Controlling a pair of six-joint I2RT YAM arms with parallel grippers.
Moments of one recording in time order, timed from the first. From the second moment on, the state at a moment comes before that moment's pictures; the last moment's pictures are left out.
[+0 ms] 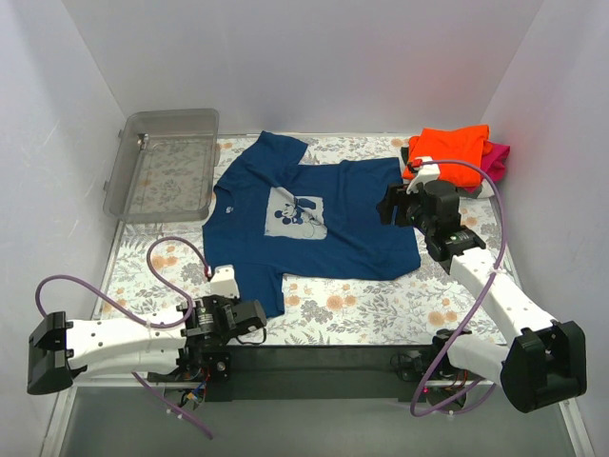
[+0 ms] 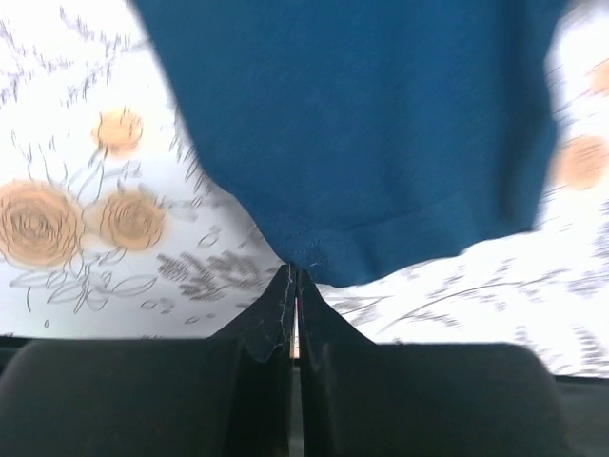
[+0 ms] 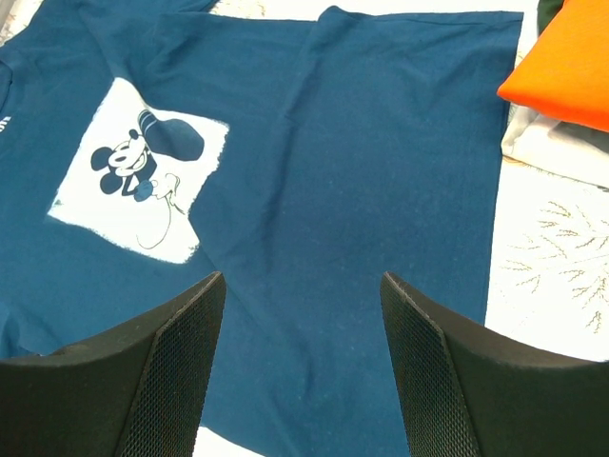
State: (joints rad) left arm -1.27 0.85 0.45 -0.94 -0.60 -1.36; right arm 0.31 1.11 0.77 -0.06 -0.08 0.18
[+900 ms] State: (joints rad) left arm -1.01 0.78 0.54 -0.40 -0.78 -1.06; right arm 0.29 1.14 0.60 -0.31 0.02 0.24
